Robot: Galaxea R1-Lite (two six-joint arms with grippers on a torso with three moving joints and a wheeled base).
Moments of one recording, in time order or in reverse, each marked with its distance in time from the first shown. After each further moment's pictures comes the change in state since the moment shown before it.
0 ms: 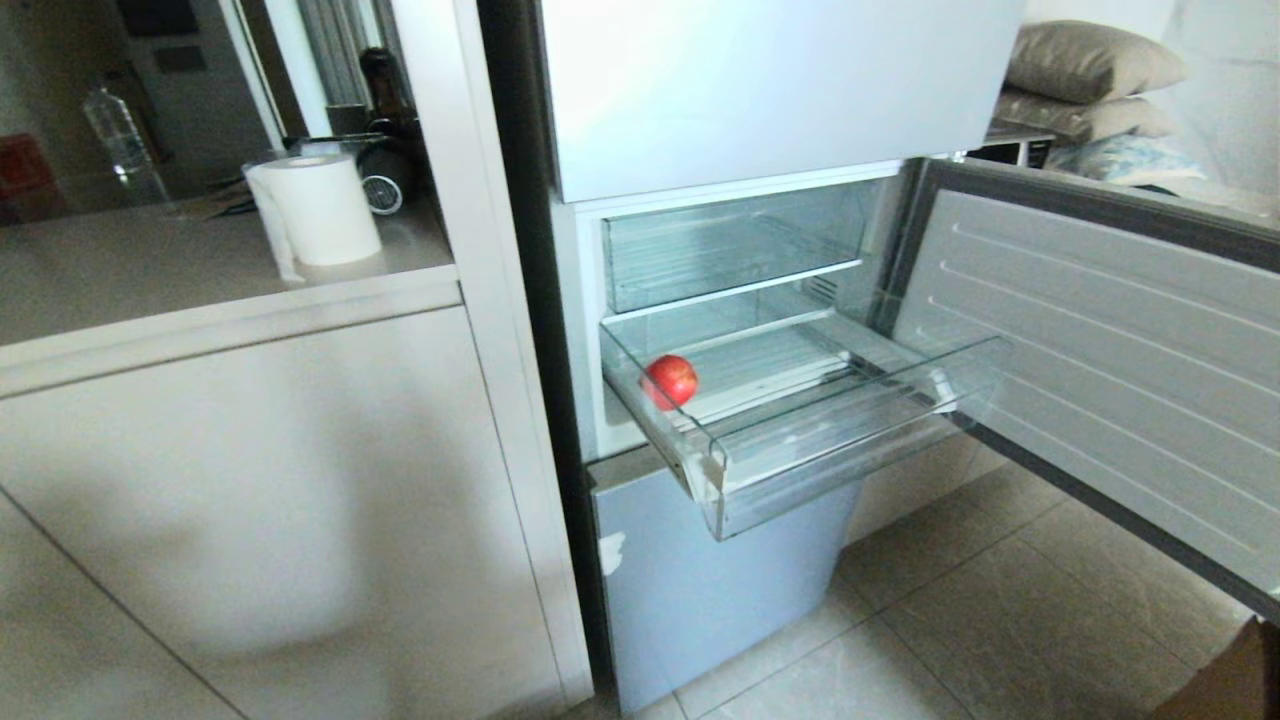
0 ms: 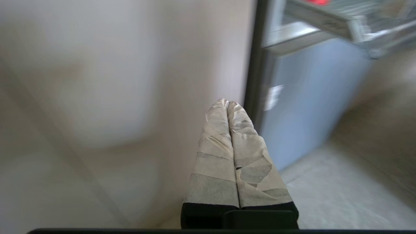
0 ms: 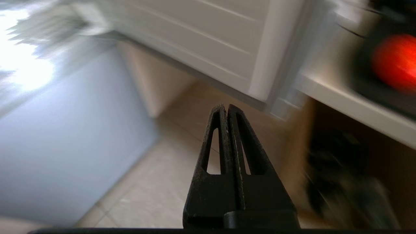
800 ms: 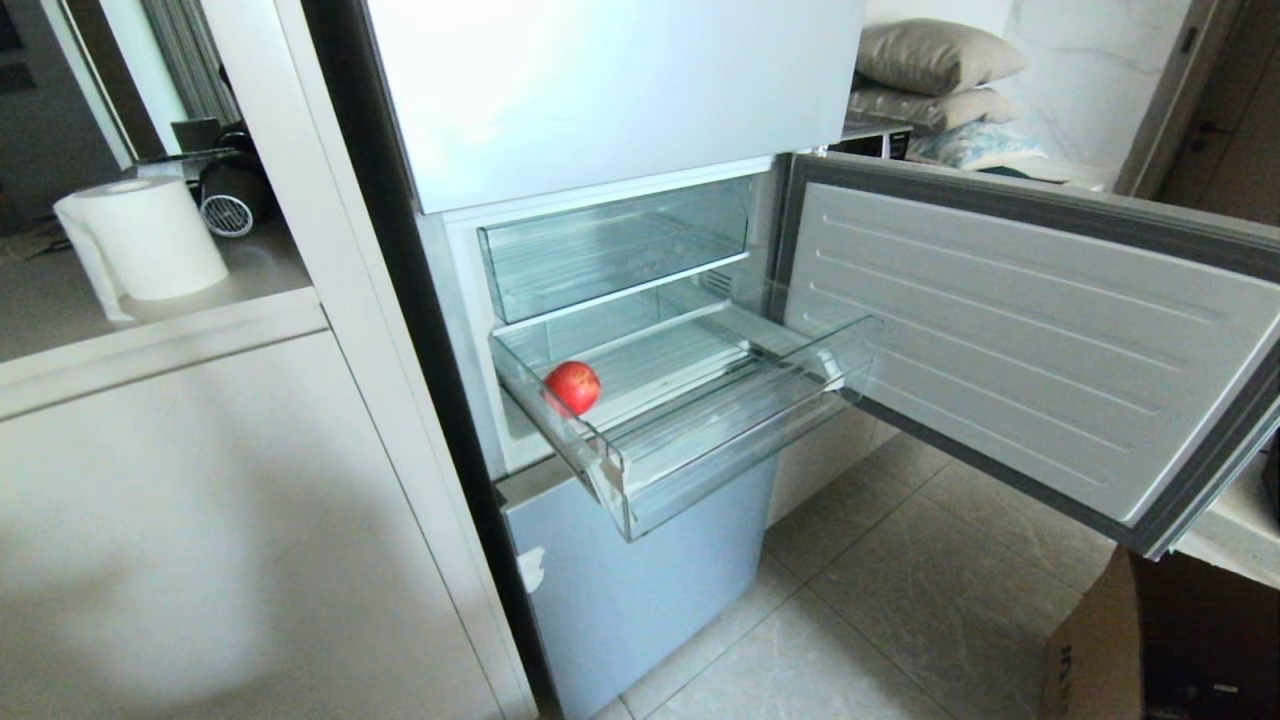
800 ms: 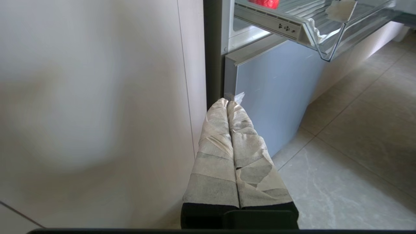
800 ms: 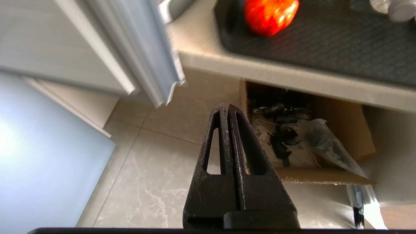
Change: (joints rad) left arm 0.001 0.000 0.000 0.000 0.000 0.000; right arm -0.134 0.404 -0.151 -0.134 -0.001 0.049
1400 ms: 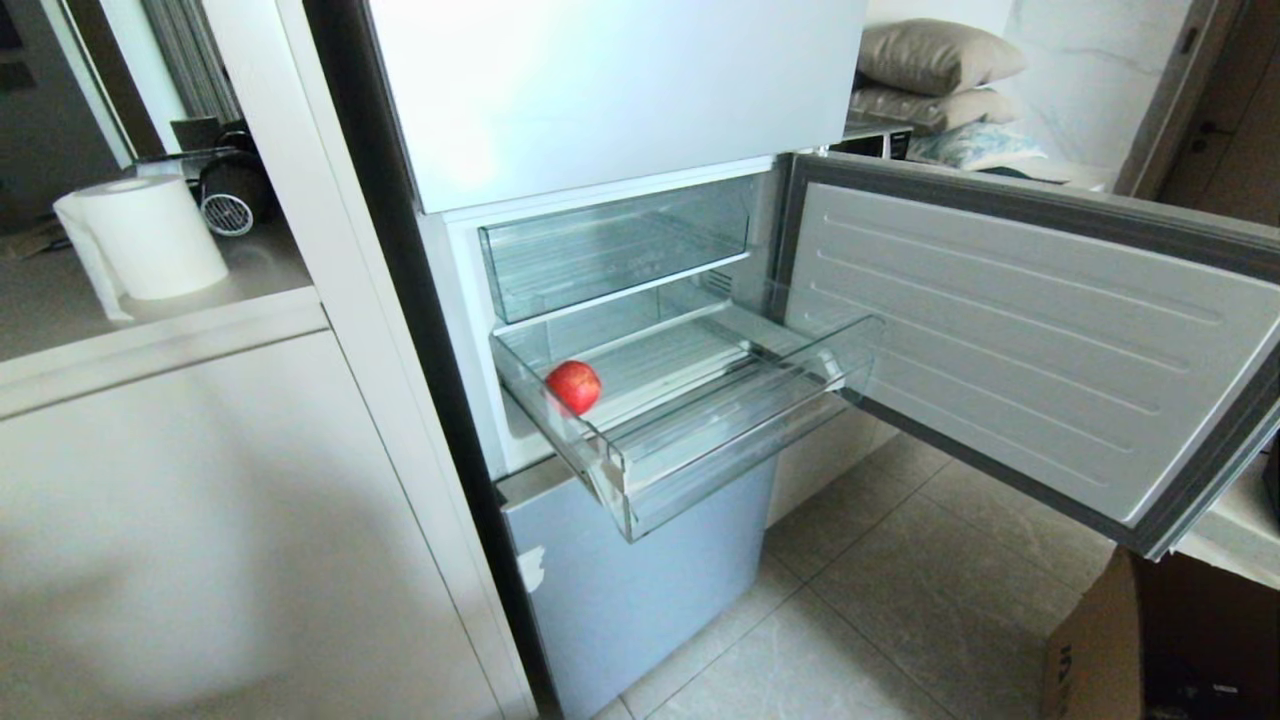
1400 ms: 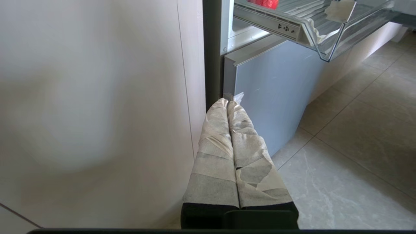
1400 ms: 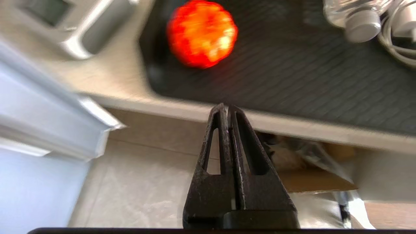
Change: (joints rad) left arm -0.001 0.000 0.000 0.000 0.000 -0.001; right arm -0.112 0.442 -0.359 -0.003 0.004 -0.029
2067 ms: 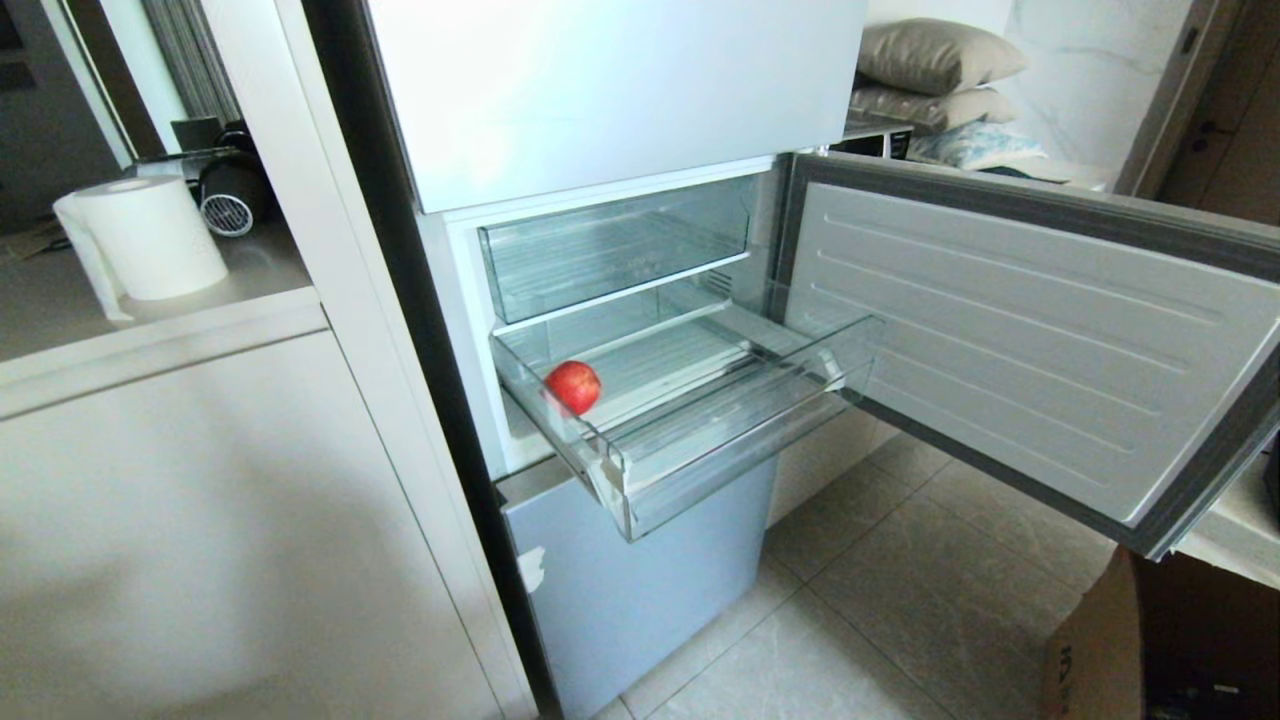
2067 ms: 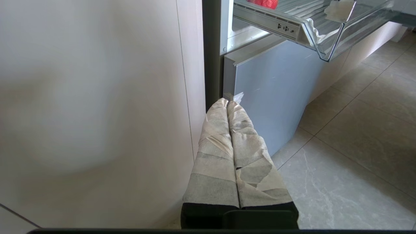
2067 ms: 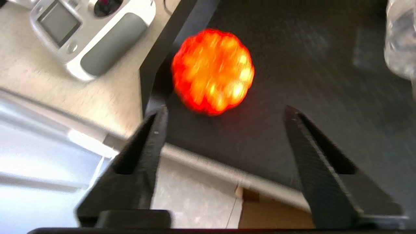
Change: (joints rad) left arm 0.000 0.000 0.000 0.000 0.000 0.001; right arm -0.018 0.296 -0.298 -0.003 0.222 -0.008
